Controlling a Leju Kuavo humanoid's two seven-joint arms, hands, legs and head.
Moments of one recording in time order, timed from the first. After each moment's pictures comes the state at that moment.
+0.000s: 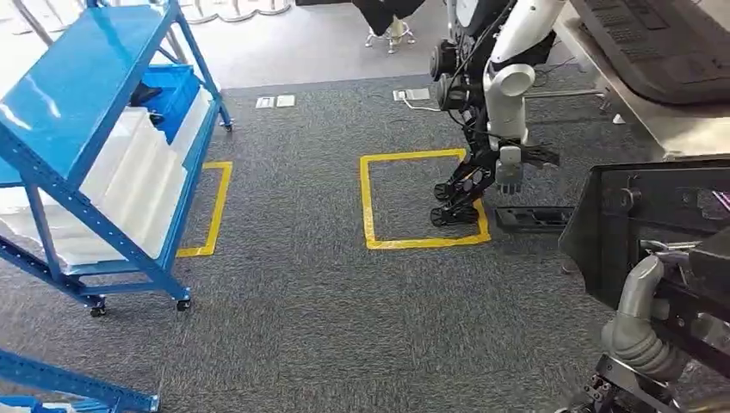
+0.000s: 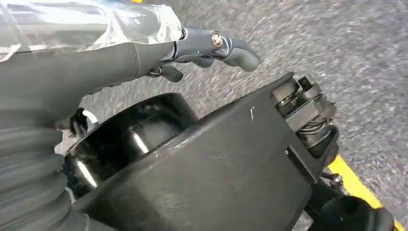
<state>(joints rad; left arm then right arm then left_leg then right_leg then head) -0.13 -0.07 -1.09 -0.28 0.43 0.24 -0.02 0.05 -0.18 0.51 -2.23 -0.35 -0.67 -0.61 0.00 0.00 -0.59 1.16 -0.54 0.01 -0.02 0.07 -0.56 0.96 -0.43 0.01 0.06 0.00</state>
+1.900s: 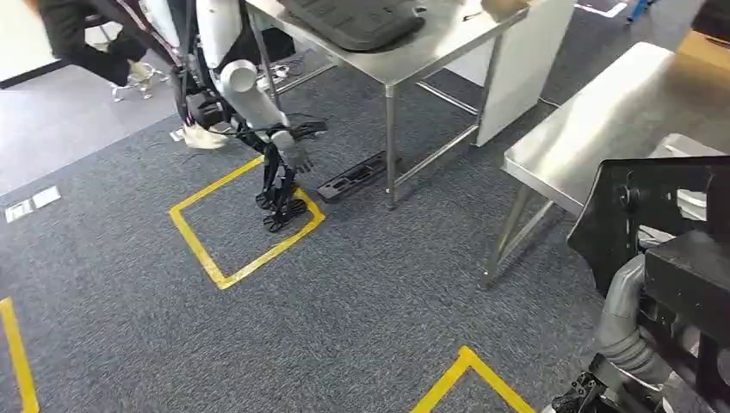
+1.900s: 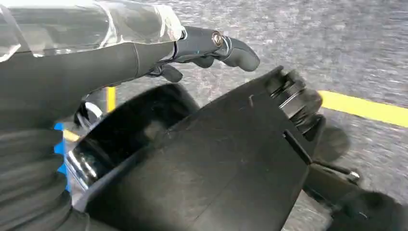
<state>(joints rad) -0.12 -0.06 -1.12 -0.27 0.48 0.18 -0.06 0.09 -0.09 0.46 -2.25 -0.05 -0.67 -0.56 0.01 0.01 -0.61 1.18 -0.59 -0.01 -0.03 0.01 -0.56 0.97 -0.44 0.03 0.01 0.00</state>
